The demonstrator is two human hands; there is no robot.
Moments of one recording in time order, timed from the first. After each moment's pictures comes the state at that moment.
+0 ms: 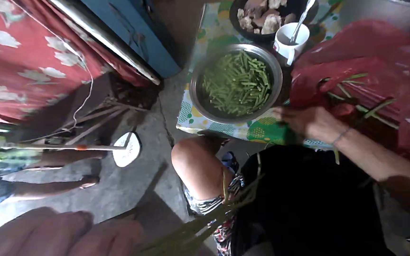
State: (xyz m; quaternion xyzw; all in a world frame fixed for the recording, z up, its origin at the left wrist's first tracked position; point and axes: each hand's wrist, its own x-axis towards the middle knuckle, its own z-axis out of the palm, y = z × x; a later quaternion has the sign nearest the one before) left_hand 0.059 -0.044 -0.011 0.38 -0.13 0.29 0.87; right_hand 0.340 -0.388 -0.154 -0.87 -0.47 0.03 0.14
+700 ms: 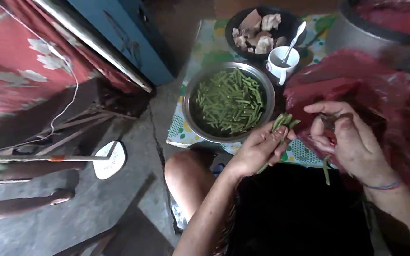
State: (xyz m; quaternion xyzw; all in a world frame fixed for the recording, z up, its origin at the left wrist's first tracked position) left_hand 0.270 -0.182 -0.081 0.54 -0.11 -0.16 0.82; right_hand 0.316 -0.387 -0.071 -0.74 -0.34 0.02 0.58
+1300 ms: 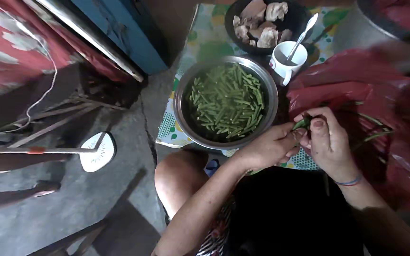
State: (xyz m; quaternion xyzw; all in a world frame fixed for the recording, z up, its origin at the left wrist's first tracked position) left_hand 0.313 -0.188 -0.080 0.59 -0.09 -0.30 0.75; right_hand 0.336 -0.366 -0.112 -0.80 -0.30 -0.07 0.52
